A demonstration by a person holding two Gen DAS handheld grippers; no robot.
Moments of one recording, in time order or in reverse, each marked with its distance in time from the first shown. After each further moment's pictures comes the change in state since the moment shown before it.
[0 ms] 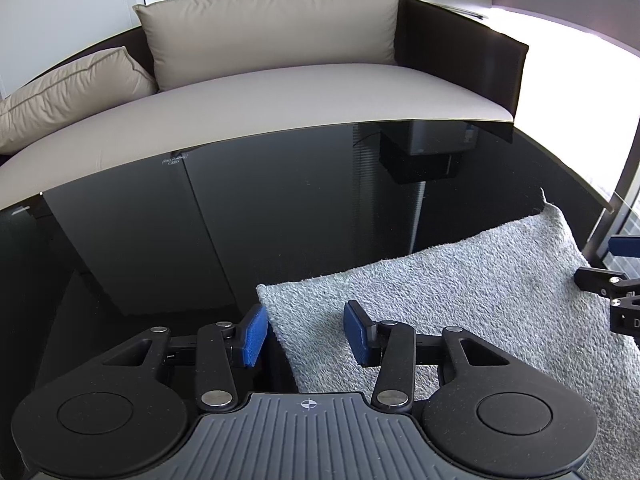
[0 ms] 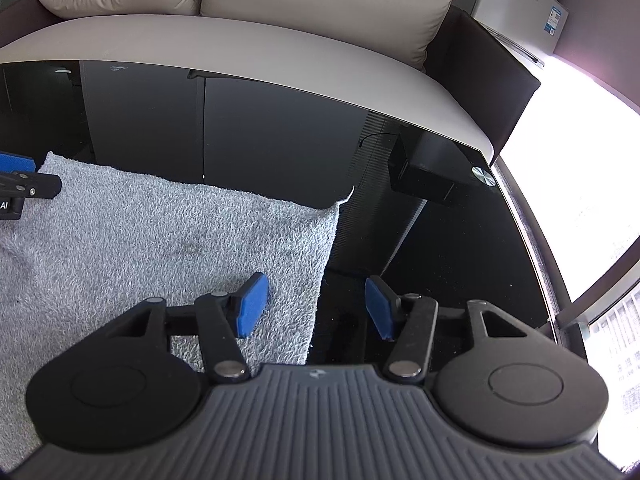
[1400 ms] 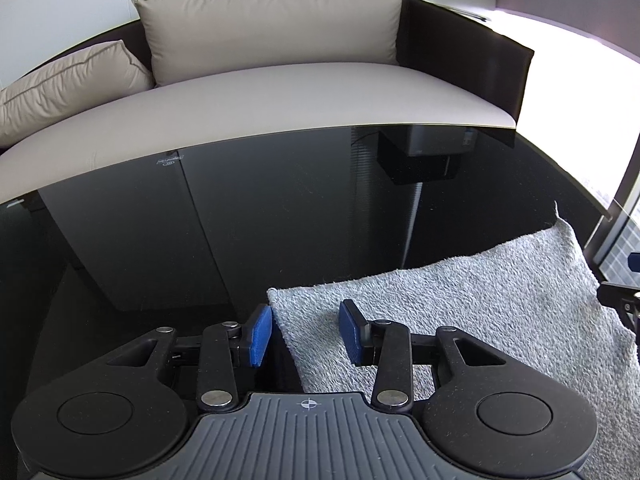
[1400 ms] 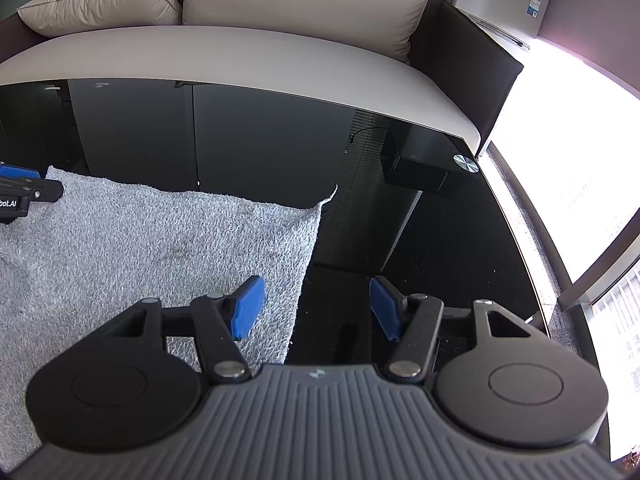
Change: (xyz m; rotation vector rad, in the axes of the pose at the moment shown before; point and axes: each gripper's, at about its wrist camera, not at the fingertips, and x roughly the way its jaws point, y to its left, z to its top) left arm 0.016 0.002 0.011 -0.011 0.001 -0.006; right arm -0.013 -0.020 -0.001 0.067 0.007 0.009
